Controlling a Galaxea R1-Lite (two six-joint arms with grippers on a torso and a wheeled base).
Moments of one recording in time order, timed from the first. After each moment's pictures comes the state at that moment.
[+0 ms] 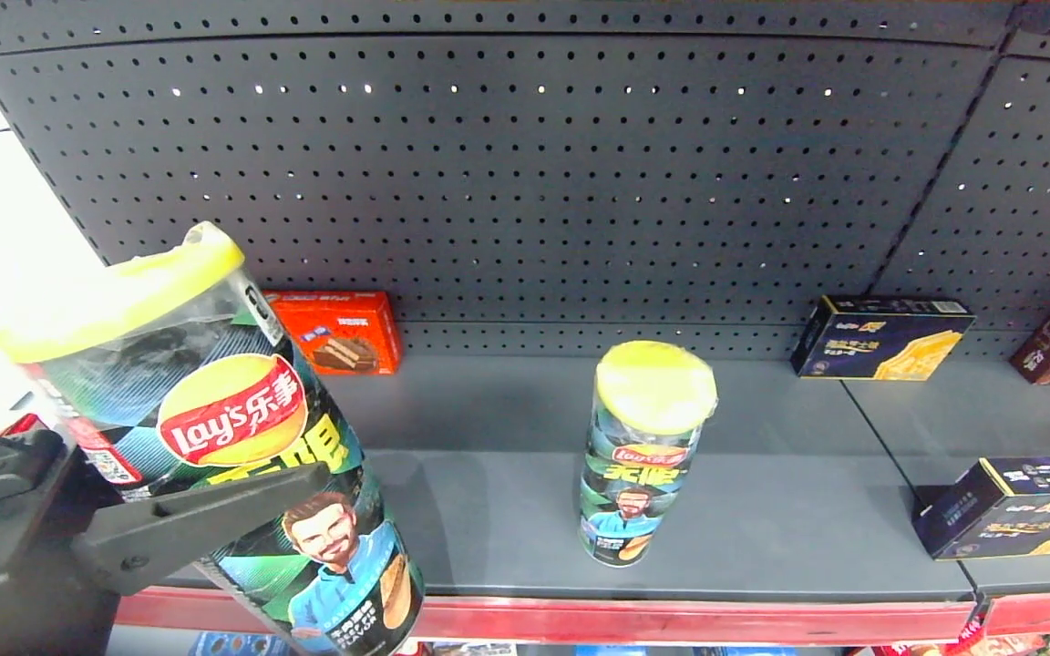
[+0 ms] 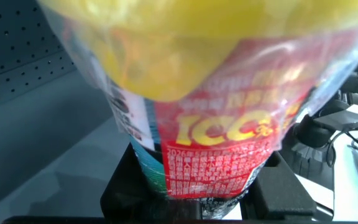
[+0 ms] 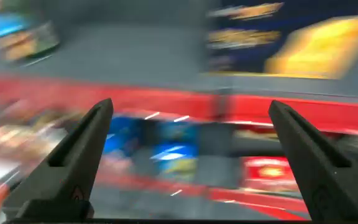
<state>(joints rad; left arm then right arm) -0.34 1.10 -0.50 -0.58 -0.73 -0.11 0.01 0.07 -0.02 -0.02 0.05 0.02</state>
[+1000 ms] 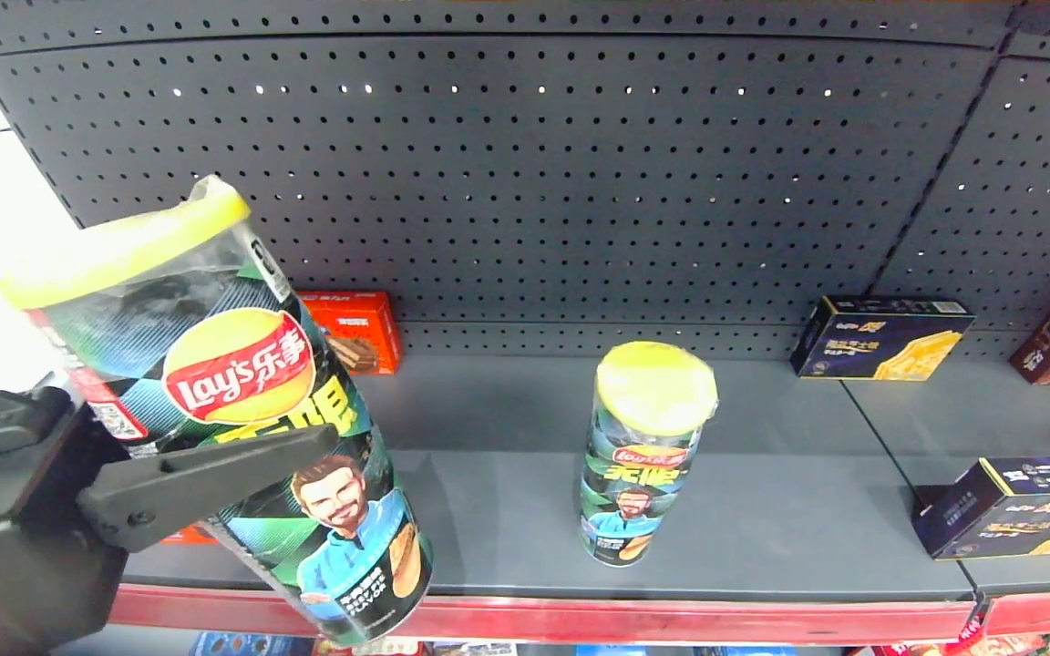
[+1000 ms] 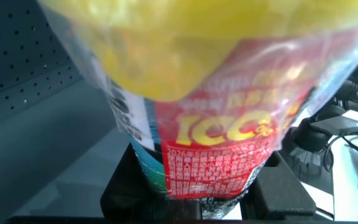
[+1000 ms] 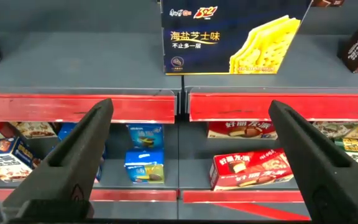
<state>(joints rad) -0.34 1.14 -0.58 -0.58 -0.76 -0.11 0.01 0.01 0.00 0.00 -0.04 0.00</state>
